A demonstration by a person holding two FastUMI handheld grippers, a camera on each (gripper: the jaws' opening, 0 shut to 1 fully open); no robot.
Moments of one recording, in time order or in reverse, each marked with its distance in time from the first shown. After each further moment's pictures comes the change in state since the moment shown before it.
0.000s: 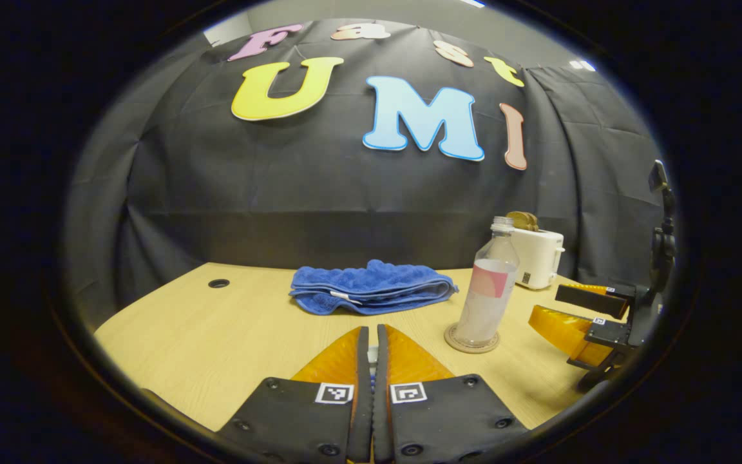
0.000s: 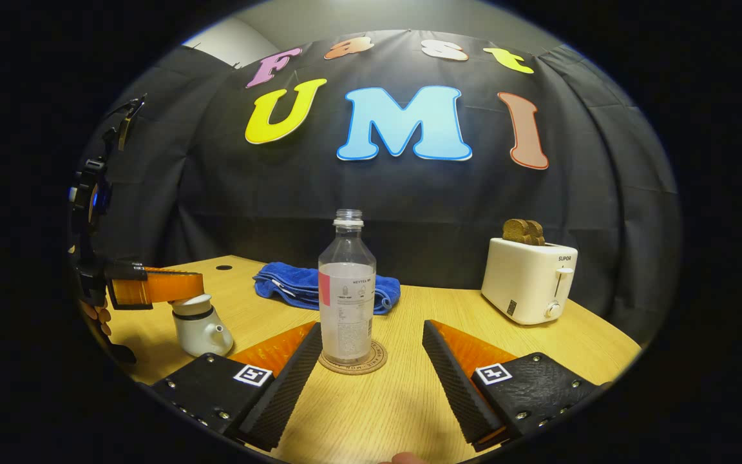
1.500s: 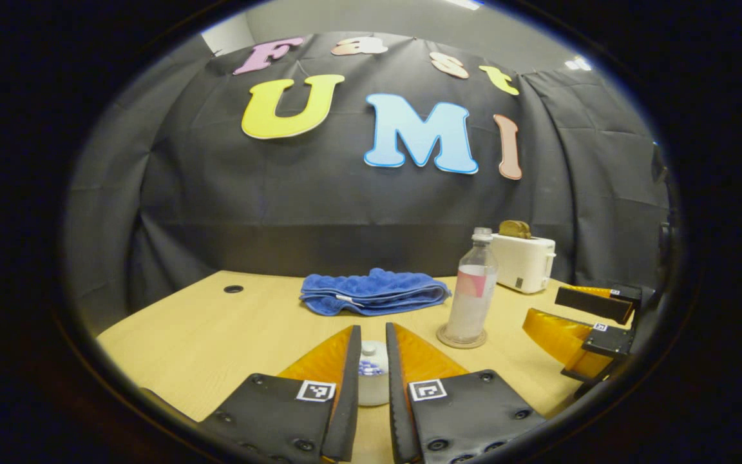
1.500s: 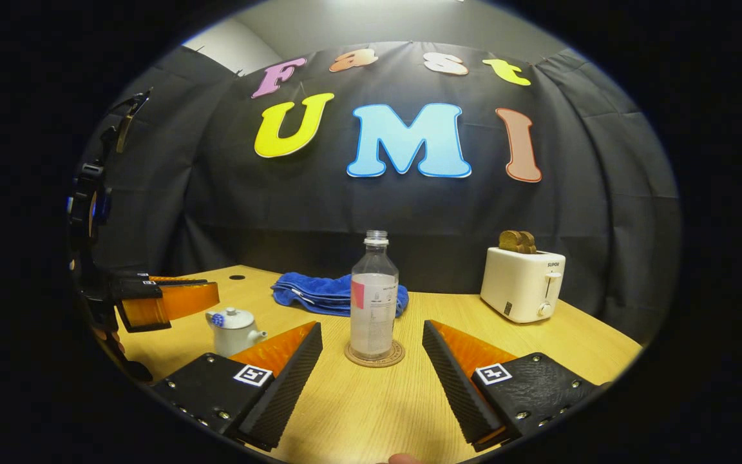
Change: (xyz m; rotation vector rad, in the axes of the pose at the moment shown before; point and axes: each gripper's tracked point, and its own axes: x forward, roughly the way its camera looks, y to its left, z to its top) left arm -0.065 -0.007 0.015 0.004 -0.077 0.032; right arm -0.056 0.043 0.019 0.009 -0.048 -0.012
